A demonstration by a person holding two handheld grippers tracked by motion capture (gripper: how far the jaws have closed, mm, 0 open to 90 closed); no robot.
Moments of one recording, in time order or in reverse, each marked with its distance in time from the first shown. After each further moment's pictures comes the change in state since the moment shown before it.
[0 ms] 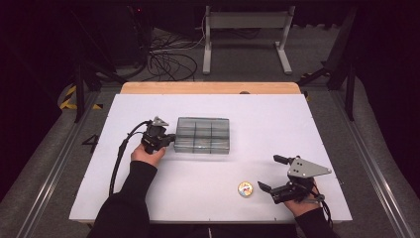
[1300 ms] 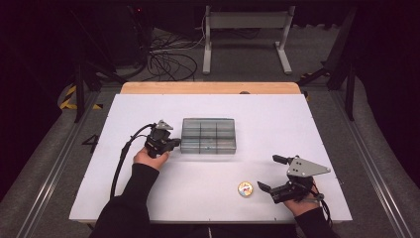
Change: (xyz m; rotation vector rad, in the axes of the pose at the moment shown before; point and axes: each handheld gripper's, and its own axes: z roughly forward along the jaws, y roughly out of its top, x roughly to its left) left arm -0.018 0.000 -0.007 0.019 -0.055 0.012; right arm -0.001 0.000 0.002 0.003 0.014 0.004
